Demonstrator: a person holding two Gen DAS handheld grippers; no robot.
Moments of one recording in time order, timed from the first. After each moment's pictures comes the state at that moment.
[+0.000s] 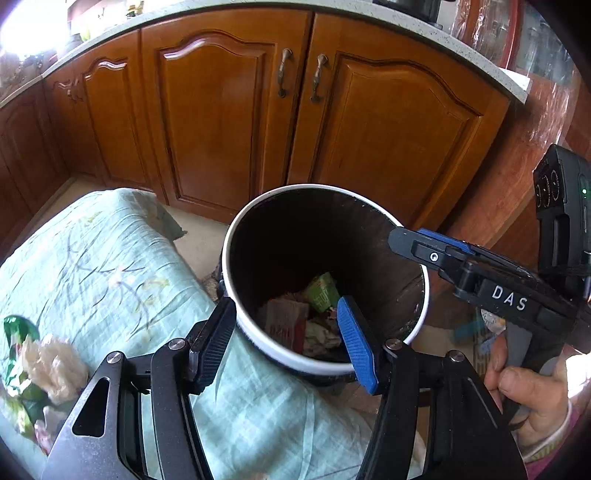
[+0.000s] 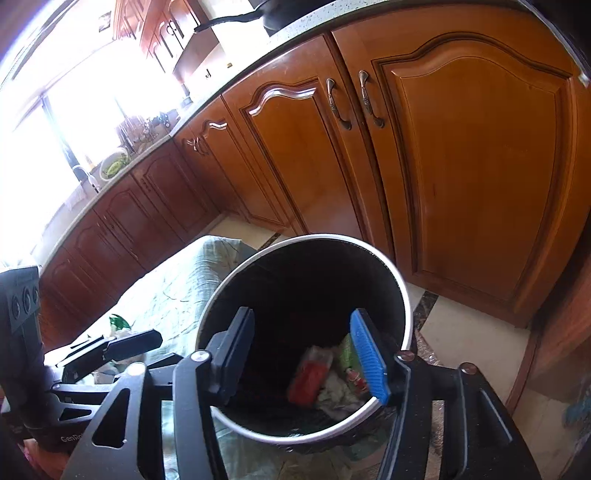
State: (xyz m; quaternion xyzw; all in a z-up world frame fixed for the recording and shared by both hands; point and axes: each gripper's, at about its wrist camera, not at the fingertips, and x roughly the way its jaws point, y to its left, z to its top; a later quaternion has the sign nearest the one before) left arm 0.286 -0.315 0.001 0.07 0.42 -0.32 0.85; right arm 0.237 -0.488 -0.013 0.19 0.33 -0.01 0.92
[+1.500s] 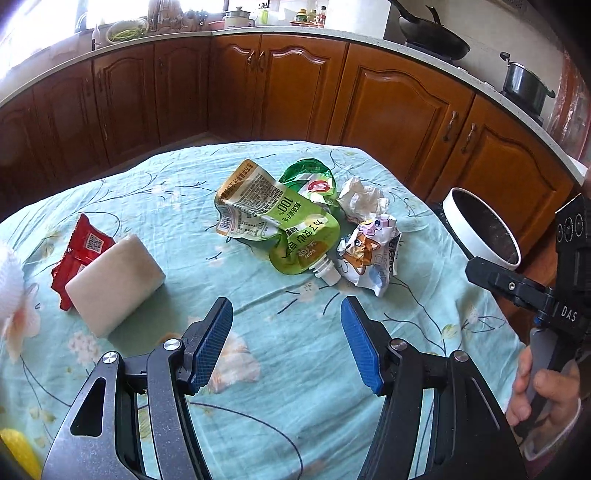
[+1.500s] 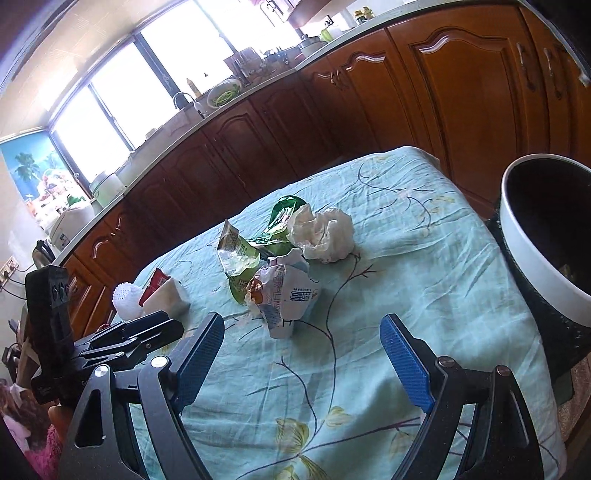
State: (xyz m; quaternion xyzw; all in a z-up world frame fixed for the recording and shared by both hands) left arm 0.211 -0.010 -0.023 -0.03 0.41 -0.12 0.90; right arm 0.222 -0.256 -0.041 0.15 0.38 0.20 0.89
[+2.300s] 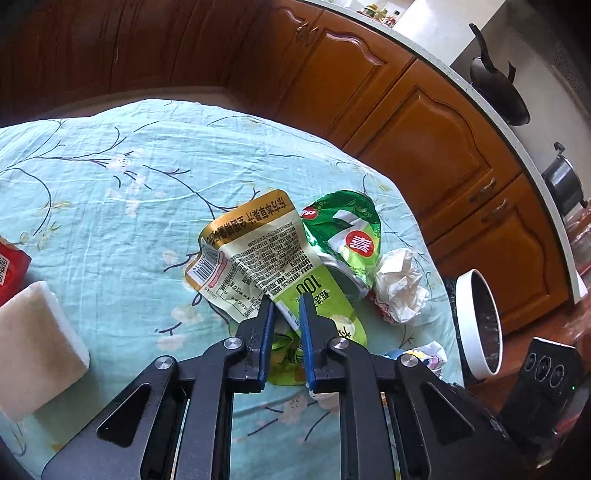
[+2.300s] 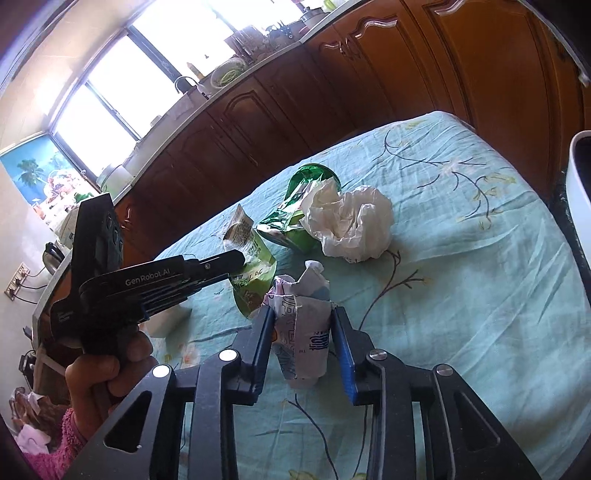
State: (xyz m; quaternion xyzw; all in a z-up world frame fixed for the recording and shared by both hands) left arm 0.321 0.001 -0.057 -0.20 0.46 -0.11 0.86; right arm 0.266 -0.237 -0.067 0.18 0.42 0.24 0.86
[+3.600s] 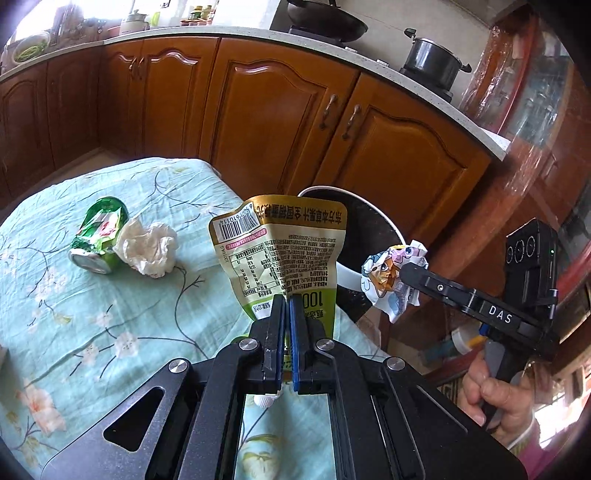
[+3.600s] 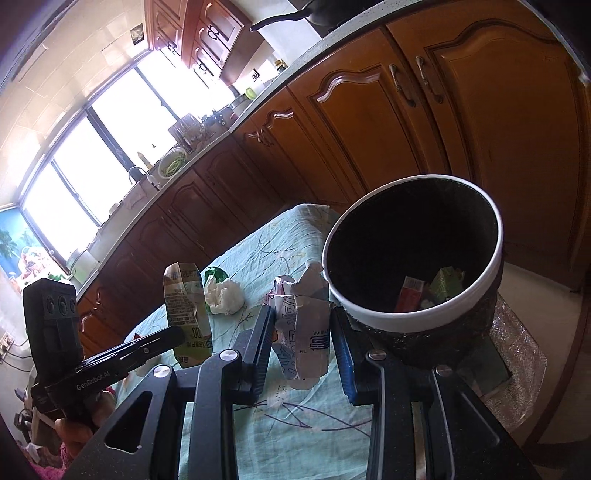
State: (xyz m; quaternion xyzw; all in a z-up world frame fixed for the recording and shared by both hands) left arm 0.225 -0.170 0.017 -0.03 0.40 -0.30 0.86; right arm 0.177 -0.419 -0.012 0.24 0.32 0.10 0.91
